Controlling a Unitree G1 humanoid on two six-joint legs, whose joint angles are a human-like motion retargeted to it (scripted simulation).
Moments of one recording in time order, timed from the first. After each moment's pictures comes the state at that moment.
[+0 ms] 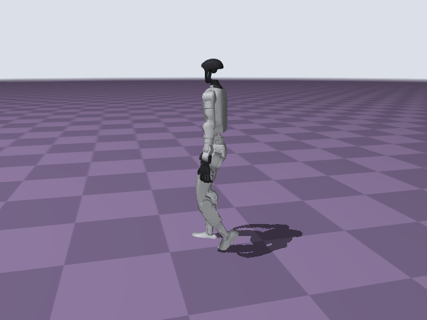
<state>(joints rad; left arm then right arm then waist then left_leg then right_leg) 0.03 0.20 0.39 1.48 0.67 -0.16 -0.14 -0.17 -0.17 0.21 1.45 -0.50 -0.24 0.08 -0.21 -0.09 -0.02 -0.29 -0.09 0.32 0.78 0.27 -0.26 -0.22 -0.22 -0.21 0.14 -0.13 0.09</state>
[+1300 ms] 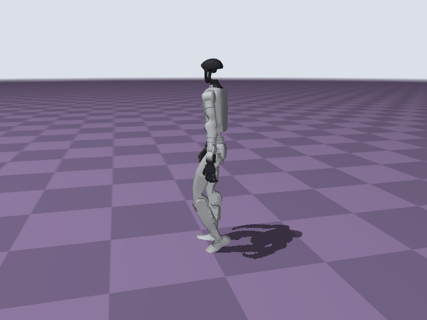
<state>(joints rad) 0.12 0.20 0.41 1.47 0.68 -0.16 -0.12 -0.20 -0.17 0.18 1.44 -0.51 -0.24 0.07 -0.17 -0.10 0.01 -0.34 -0.10 0.22 0.71 0.15 -0.26 -0.12 -0.17 -0.23 0.06 -0.11 0.09</state>
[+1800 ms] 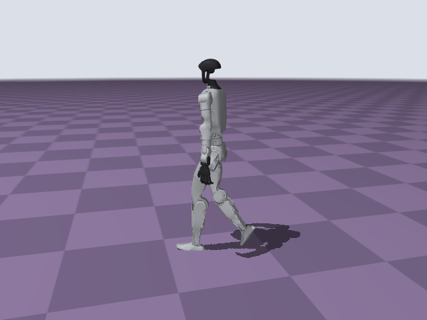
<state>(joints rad) 0.08 0.24 0.44 1.51 0.64 -0.12 -0.12 -0.11 -0.19 0.19 1.48 -0.51 -0.26 0.08 -0.08 0.02 0.00 -0.31 0.08 0.13 0.13 -0.11 0.09 -0.05 0.08 -0.18 0.68 0.33 0.09</state>
